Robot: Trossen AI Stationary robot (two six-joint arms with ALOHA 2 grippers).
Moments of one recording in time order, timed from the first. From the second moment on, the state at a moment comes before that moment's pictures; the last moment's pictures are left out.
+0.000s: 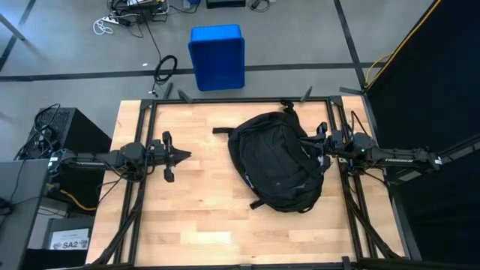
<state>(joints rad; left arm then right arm) 0.00 0.15 0.01 0.14 -0.15 0.02 -0.13 0.19 0.03 0.40 0.06 0.14</state>
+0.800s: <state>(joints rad) 0.00 0.15 0.01 0.14 -0.15 0.02 0.19 0.81 0.76 -0.30 0.06 0.07</state>
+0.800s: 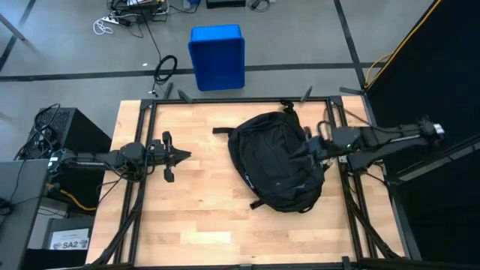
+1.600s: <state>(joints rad) 0.00 0.15 0.01 0.14 -0.15 0.02 0.53 1.36 0.97 -0.56 0.31 0.24</state>
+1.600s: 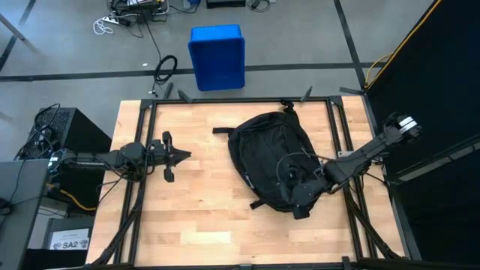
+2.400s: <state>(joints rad) 0.00 0.15 0.01 0.14 -0.15 0.02 0.41 1.42 0.97 -0.68 0.29 0.33</state>
